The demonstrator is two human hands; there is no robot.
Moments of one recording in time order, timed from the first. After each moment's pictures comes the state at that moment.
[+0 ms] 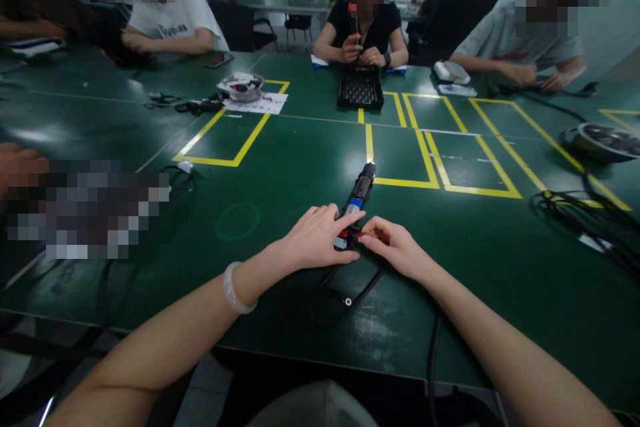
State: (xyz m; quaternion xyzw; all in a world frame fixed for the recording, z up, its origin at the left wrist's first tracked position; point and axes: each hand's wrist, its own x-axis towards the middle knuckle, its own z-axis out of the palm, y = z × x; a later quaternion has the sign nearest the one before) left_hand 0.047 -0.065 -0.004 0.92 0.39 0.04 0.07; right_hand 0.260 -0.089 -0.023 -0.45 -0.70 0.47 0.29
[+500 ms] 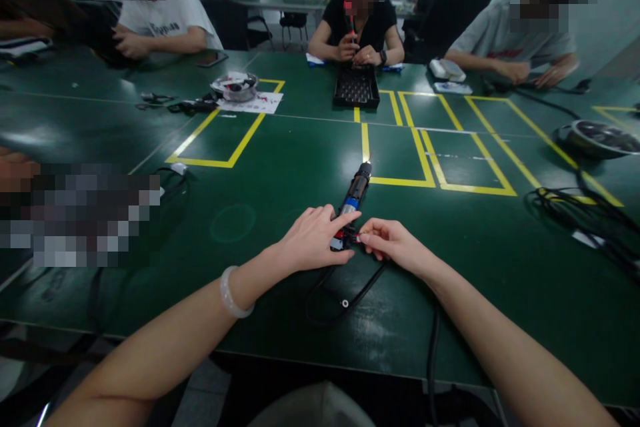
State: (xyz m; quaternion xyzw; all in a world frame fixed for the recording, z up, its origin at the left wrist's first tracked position) left_hand 0.049 -0.067 -0.004 0.91 0.40 0.04 0.07; right_hand 0.265 -0.083 -0.017 -0.45 -0.60 0.60 0.27
